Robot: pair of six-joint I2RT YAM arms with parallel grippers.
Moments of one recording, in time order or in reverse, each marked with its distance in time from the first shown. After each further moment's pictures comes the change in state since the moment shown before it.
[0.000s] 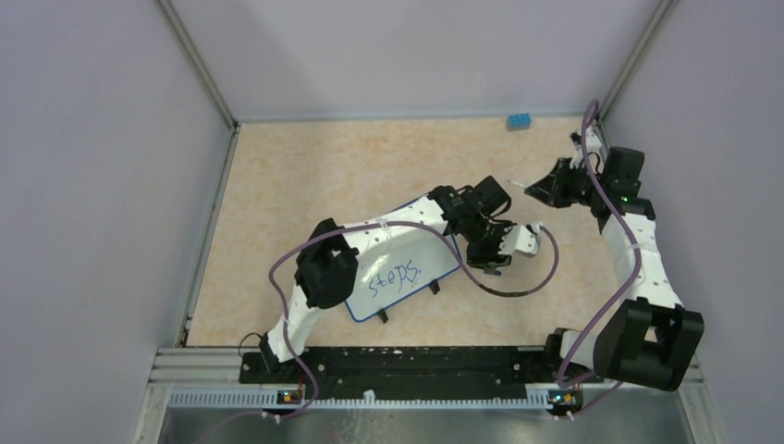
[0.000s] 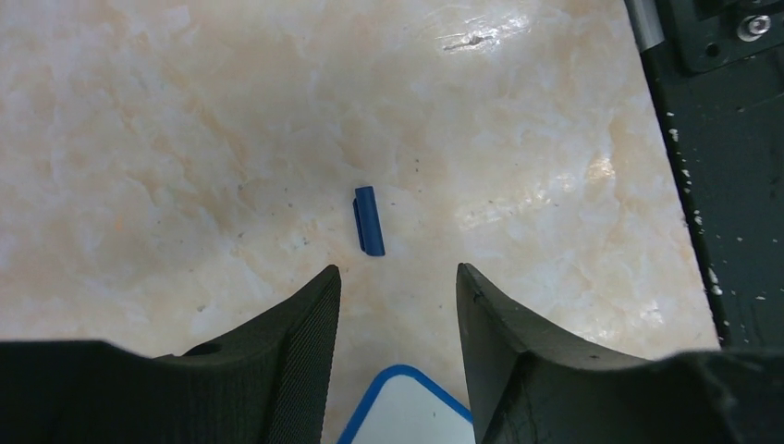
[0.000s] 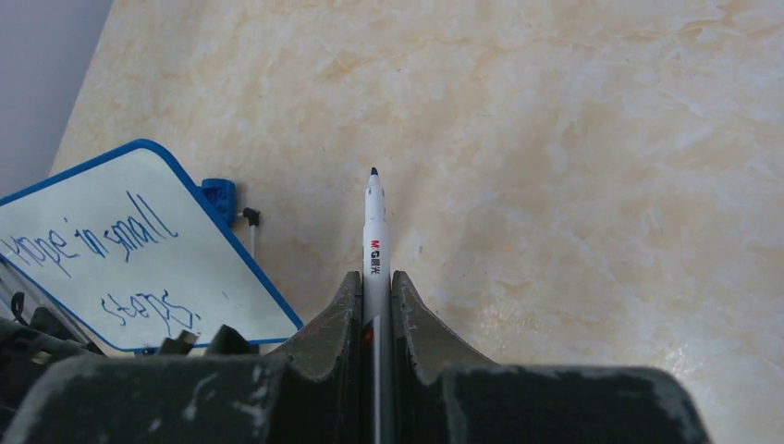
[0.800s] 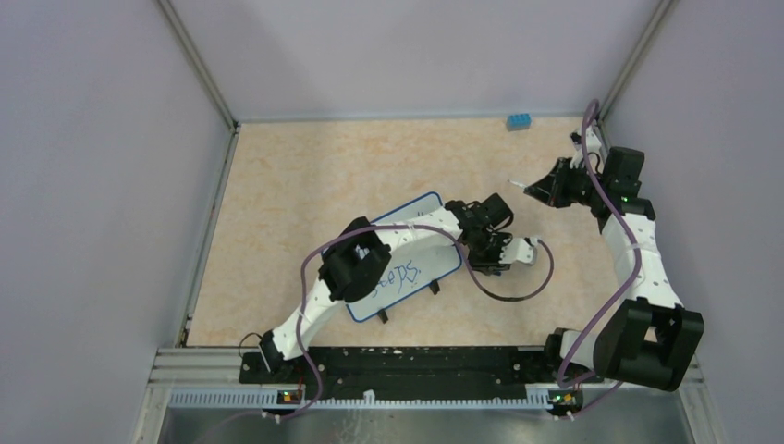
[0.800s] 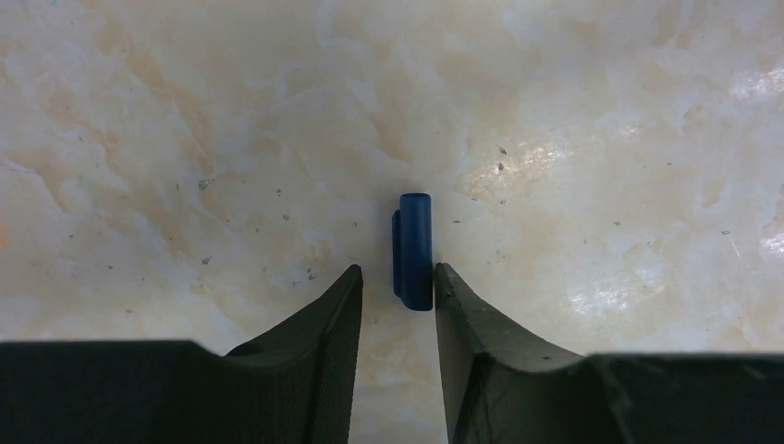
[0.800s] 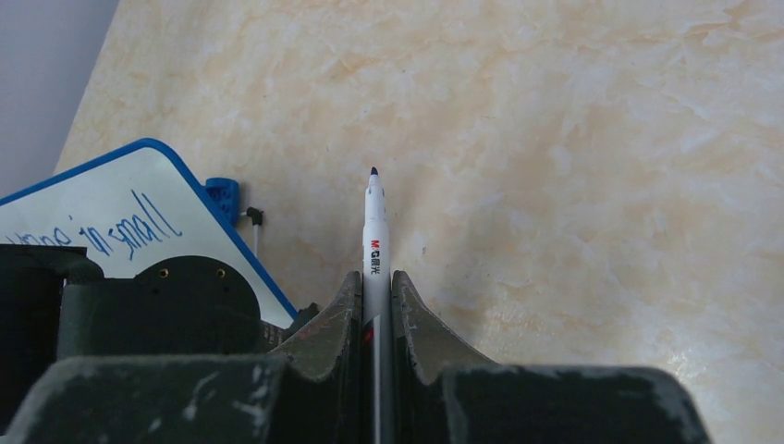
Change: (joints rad) left arm -0.006 0.231 0.028 0.108 -0.093 0.034; right arm 0.000 0.000 0.000 0.006 -0.015 0.002
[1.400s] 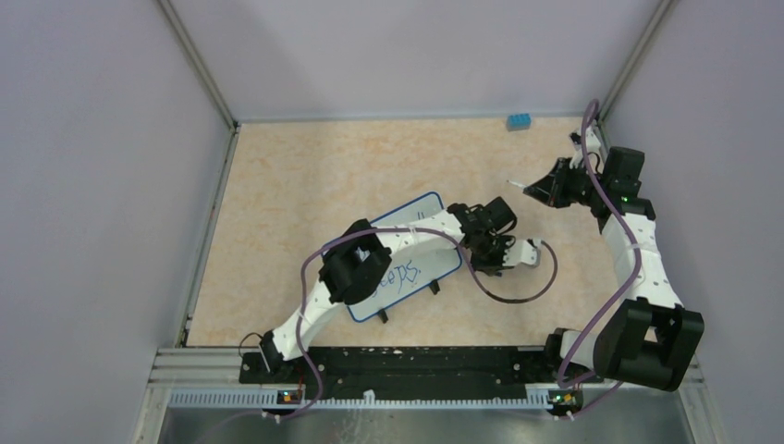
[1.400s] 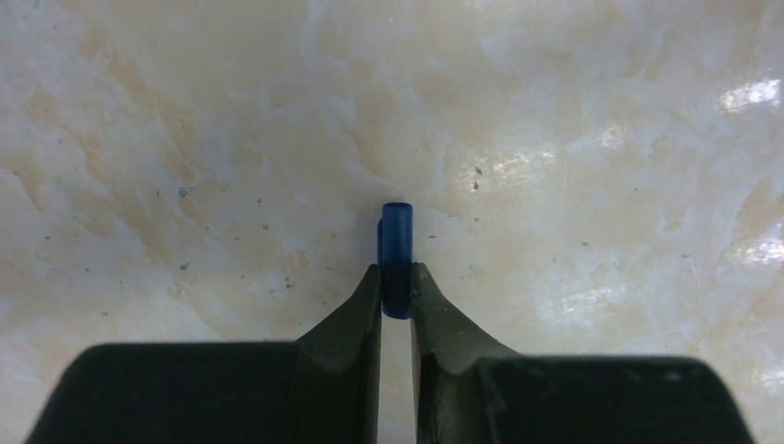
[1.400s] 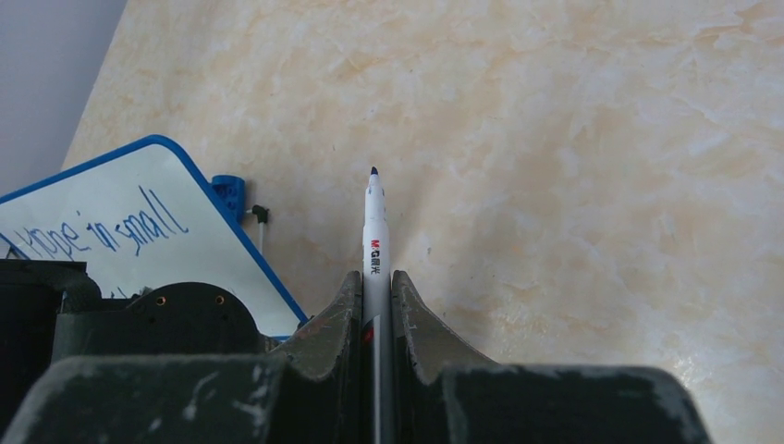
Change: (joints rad) left arm -0.023 -0.005 0.000 0.004 -0.024 -0.056; right arm 0.000 0.000 0.000 0.000 -0.010 -0.003
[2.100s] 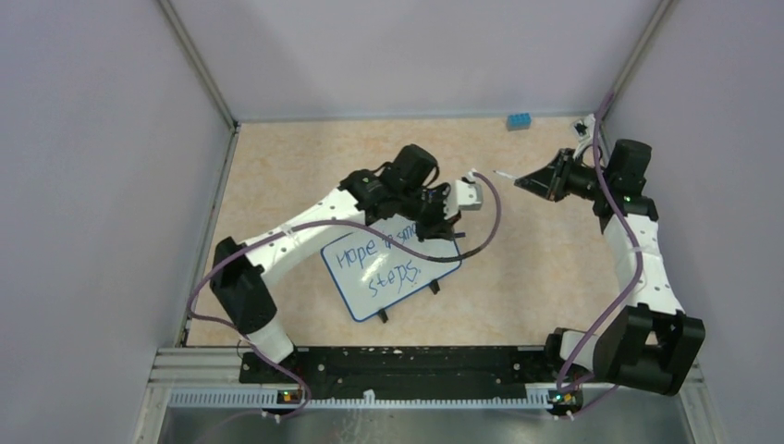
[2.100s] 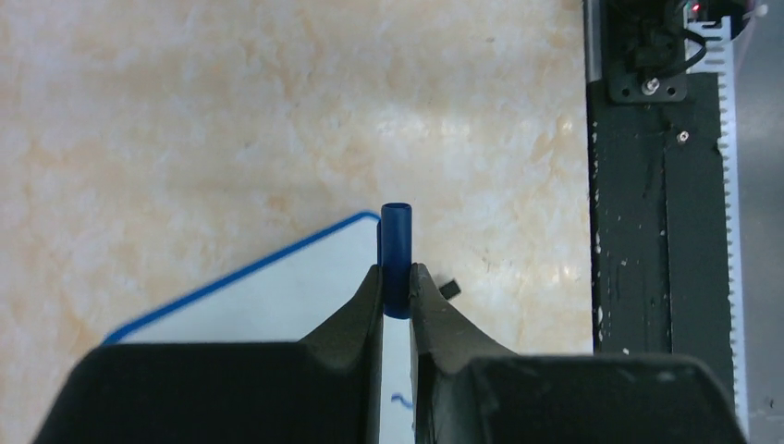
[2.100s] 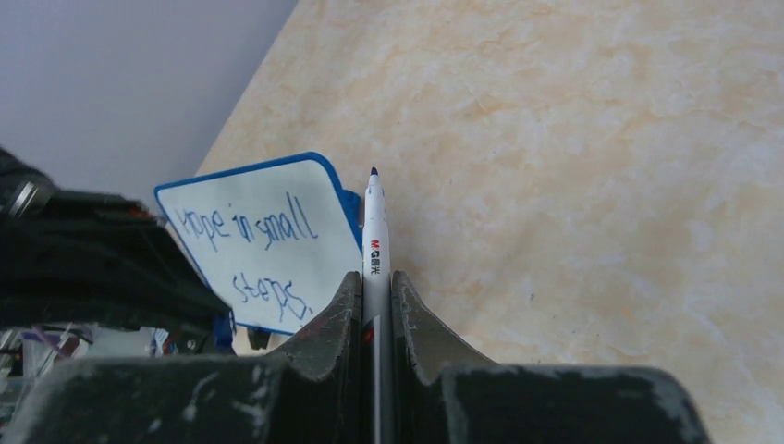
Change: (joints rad) left arm 0.153 -0.651 -0.344 -0.014 0.129 -0.231; right arm 0.002 -0.023 0.013 0.098 -0.236 0.137
